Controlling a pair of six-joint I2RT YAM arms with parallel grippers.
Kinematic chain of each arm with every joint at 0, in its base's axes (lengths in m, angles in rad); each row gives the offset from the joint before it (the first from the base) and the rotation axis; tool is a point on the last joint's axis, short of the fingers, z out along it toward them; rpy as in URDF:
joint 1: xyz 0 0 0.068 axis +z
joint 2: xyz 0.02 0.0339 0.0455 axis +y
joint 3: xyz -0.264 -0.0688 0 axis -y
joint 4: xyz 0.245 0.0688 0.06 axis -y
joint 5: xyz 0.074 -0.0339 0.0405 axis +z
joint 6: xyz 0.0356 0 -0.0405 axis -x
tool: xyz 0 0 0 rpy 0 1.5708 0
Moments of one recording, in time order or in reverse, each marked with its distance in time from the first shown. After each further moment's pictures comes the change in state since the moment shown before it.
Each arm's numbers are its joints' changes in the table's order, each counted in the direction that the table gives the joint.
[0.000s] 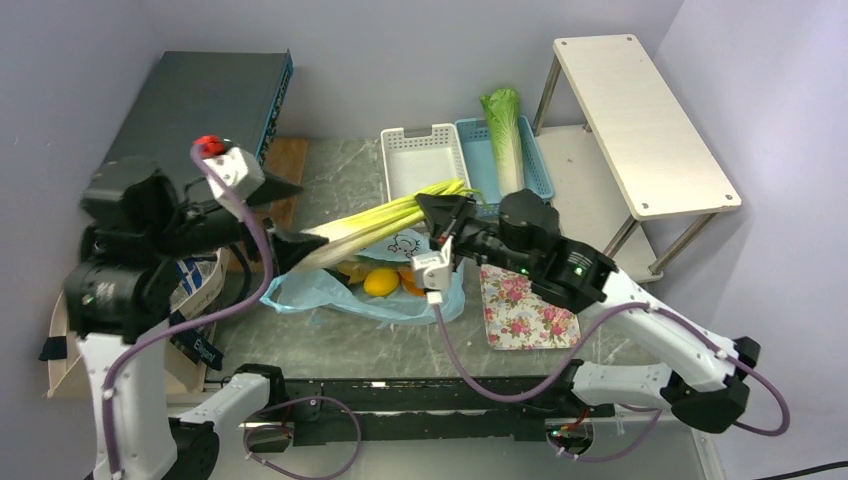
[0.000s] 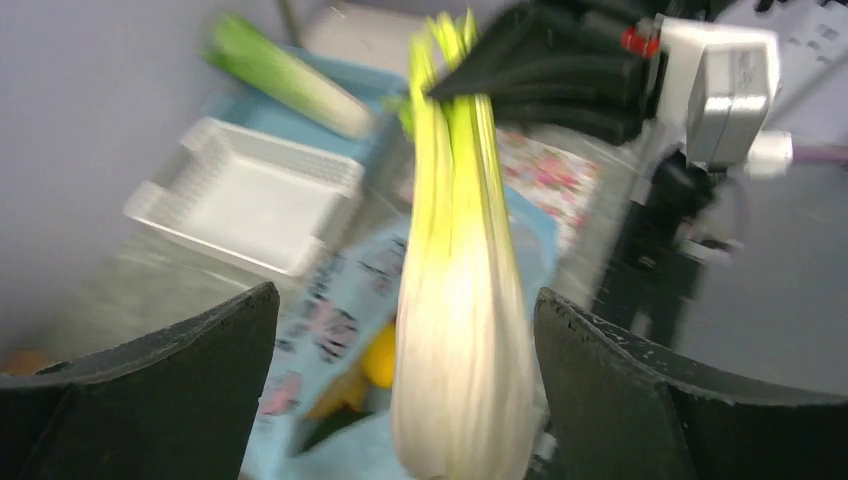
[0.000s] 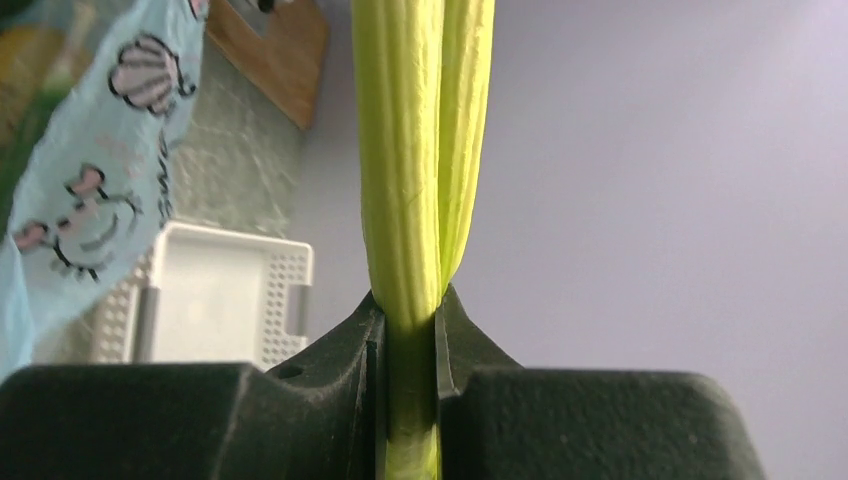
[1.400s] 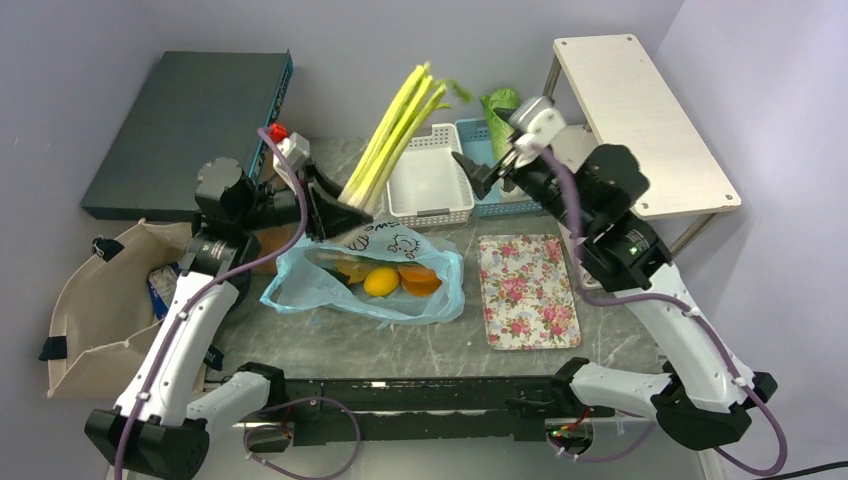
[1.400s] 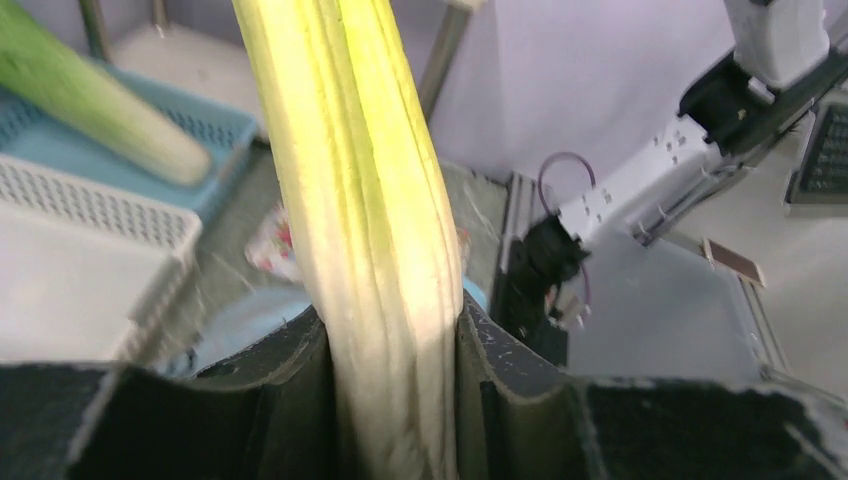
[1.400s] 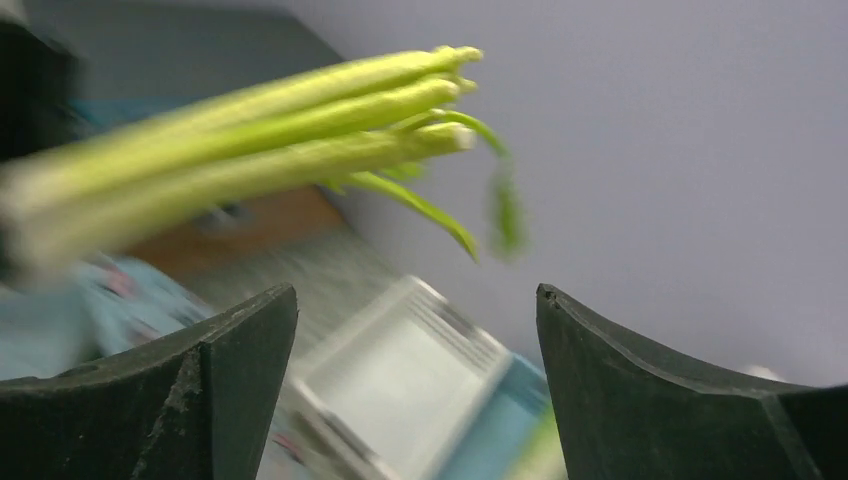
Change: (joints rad) left arm -0.124 -0.020 -0.737 0.910 -0.230 0.589; right arm -0.296 -0.035 0.181 0.090 -0.066 -0.892
